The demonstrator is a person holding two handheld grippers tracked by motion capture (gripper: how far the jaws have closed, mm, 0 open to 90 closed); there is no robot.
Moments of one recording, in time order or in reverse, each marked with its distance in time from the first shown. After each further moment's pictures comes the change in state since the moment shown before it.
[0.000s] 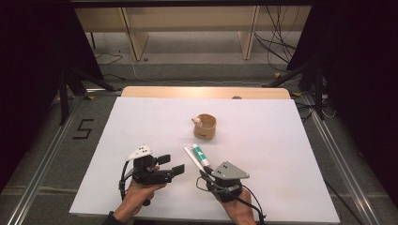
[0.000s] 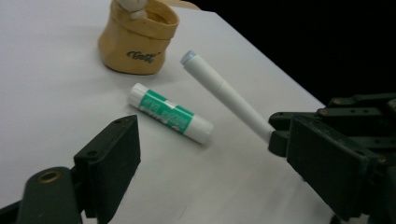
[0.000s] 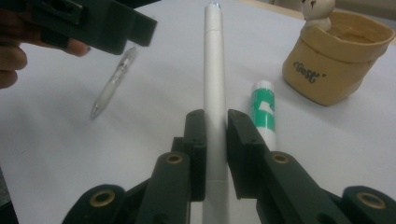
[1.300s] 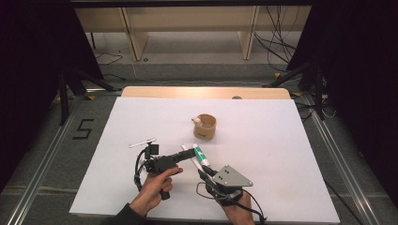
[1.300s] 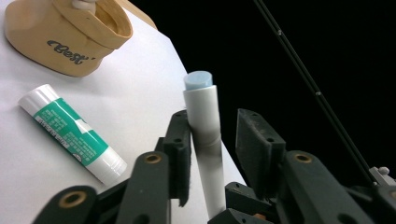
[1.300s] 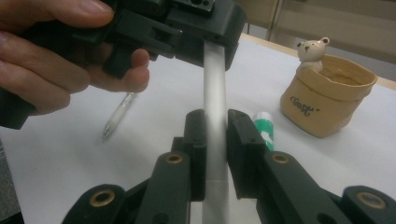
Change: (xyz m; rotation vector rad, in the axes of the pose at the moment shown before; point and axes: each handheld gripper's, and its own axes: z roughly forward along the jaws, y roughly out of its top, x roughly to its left) left arm 0.003 0.012 0.030 -0.103 -0.228 -0.431; right arm 0.008 0.002 -0.012 -0.112 -0.004 -0.045
